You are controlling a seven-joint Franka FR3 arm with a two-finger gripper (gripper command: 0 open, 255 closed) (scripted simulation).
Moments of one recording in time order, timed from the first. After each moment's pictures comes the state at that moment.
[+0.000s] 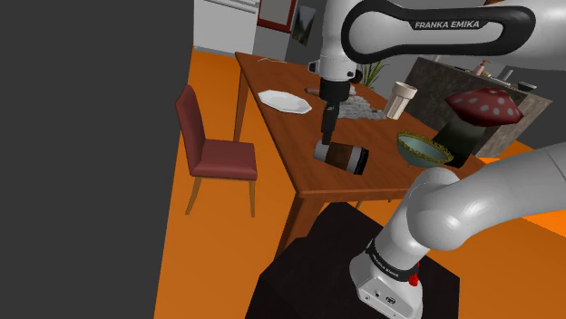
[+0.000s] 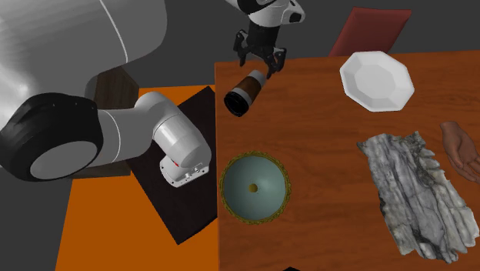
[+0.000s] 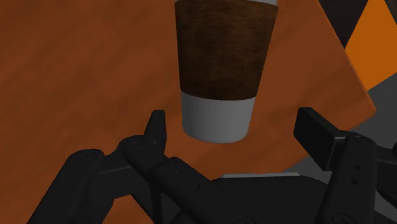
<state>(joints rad) 0.08 -0.62 -0.01 -2.44 -0.10 1.61 -0.27</state>
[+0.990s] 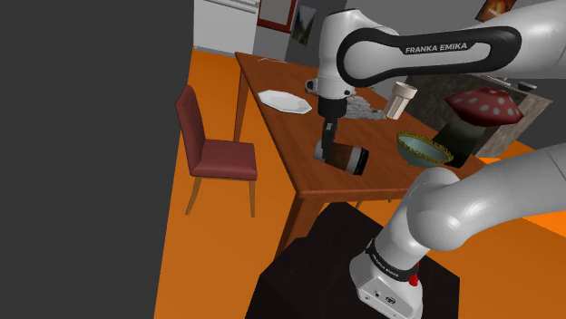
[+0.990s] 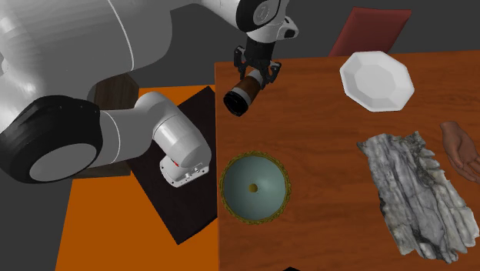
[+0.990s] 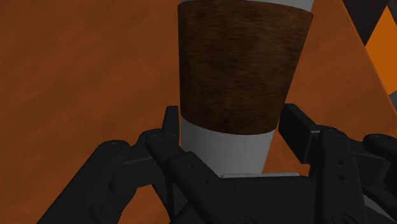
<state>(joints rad) 0.08 -0.63 -0.02 -2.55 -0.12 1.68 -0.30</state>
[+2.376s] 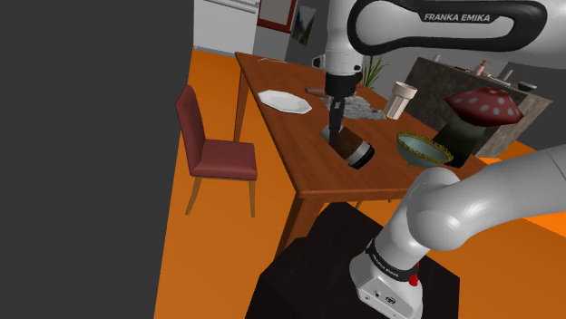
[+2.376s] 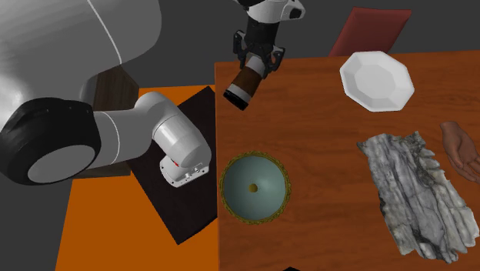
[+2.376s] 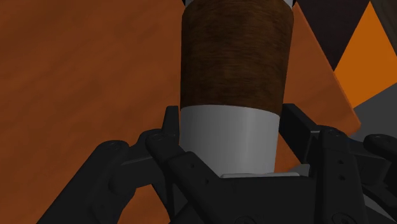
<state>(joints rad) 0.08 -0.64 -0.02 -2.41 -0.11 1.53 -0.31</state>
